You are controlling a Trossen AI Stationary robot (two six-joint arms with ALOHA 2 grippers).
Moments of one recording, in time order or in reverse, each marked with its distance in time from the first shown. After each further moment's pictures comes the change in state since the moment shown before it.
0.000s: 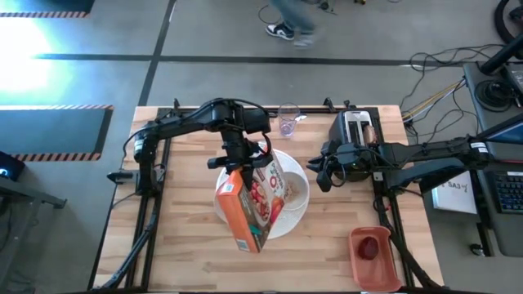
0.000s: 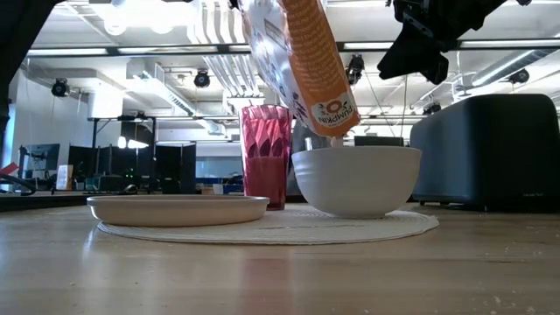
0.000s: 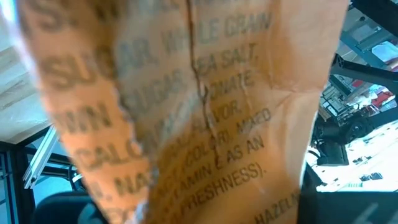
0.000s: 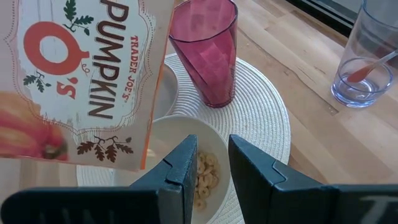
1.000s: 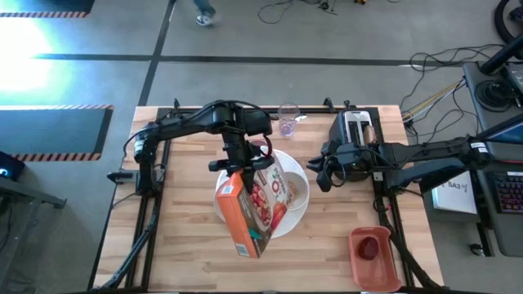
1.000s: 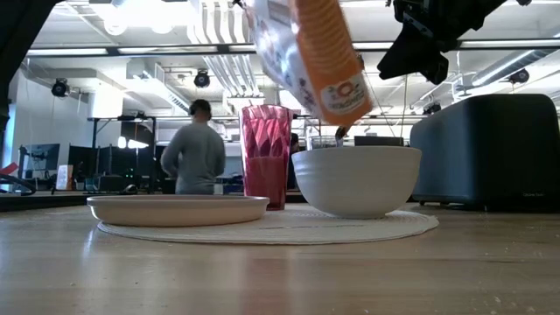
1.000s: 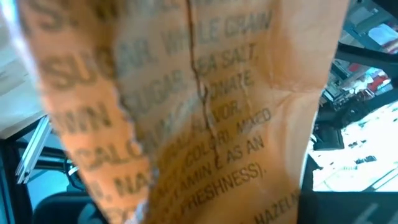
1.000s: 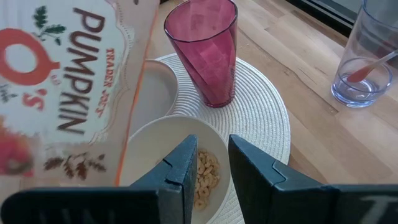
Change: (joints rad) left arm -0.007 0.002 -0.002 0.021 0.055 0.001; right arm 0.000 0.000 0.000 0.000 0.000 0.000
